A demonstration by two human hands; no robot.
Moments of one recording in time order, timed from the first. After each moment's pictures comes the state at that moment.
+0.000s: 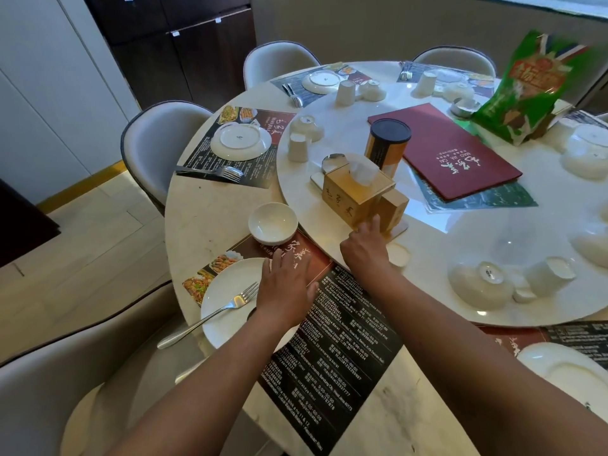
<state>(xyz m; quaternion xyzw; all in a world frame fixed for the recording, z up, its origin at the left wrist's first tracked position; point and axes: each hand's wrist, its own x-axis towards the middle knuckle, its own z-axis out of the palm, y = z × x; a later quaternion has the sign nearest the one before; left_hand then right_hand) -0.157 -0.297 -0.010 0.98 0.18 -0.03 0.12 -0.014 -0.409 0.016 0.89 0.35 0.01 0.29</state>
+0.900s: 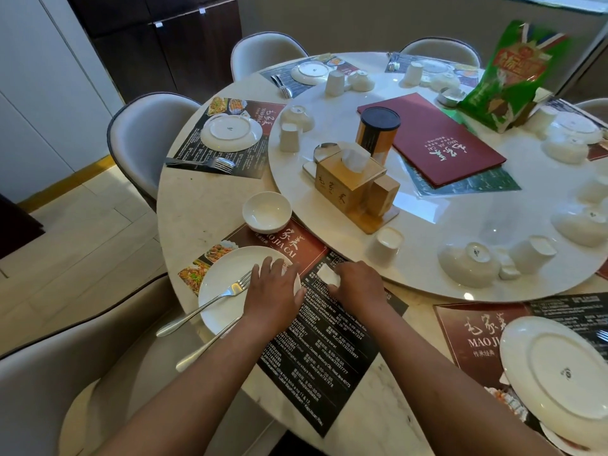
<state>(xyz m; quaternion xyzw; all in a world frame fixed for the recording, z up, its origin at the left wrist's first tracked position) -0.195 -0.299 -0.025 0.98 0.17 -0.05 0.11 -0.089 -0.450 -0.020 0.96 0.27 -0.09 -0.07</state>
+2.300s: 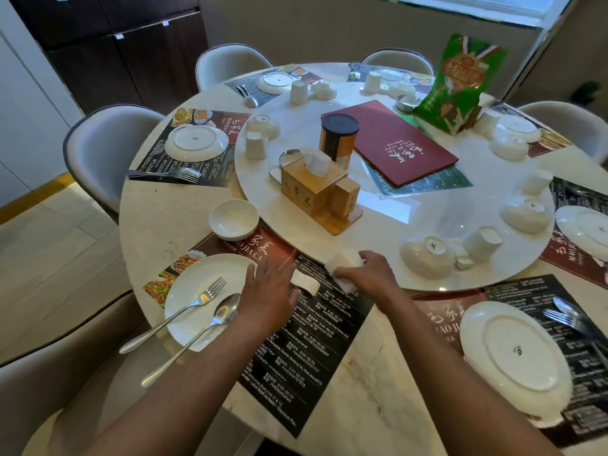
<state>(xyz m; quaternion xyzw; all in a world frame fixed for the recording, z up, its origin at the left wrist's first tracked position) -0.169 -0.332 -0.023 0.99 0.10 -0.04 0.12 -0.065 -0.523 0.020 0.88 -0.01 -0.20 -0.43</state>
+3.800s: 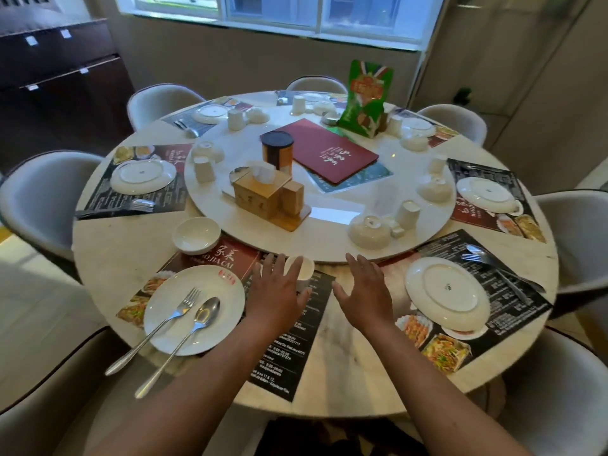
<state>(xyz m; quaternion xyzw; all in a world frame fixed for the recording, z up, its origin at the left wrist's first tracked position) -0.208 -0.394 0.024 0.99 -0.03 0.02 0.11 -0.182 -0.586 0.009 0.97 0.03 0.04 -0.24</state>
